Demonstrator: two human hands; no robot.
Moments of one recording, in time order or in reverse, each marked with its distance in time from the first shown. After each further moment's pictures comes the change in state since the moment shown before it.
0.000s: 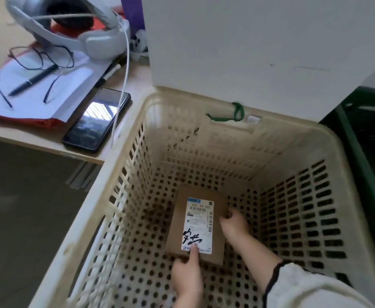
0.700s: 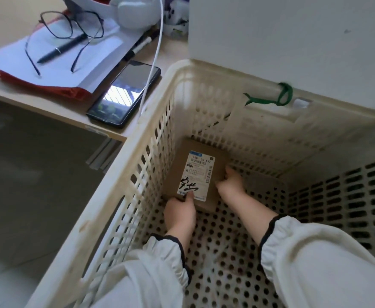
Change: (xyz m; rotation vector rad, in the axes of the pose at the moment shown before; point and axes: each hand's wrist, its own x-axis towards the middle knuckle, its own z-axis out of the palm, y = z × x) left_hand 0.084 0.088 -0.014 0.115 0.083 0.290; right_hand 0.053 -0.063 0.065 0.015 -0.105 -0.216
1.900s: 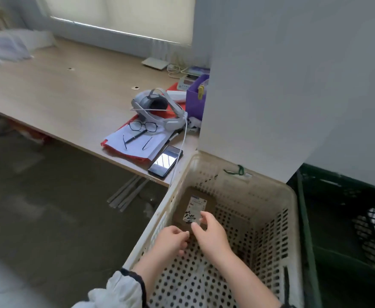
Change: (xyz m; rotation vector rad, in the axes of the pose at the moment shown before) left_hand -0.242 0.058 -0.208 0.038 -0.383 0.204; right_hand -0.329 -0.124 -0.074 -0.254 -0.151 -0.350
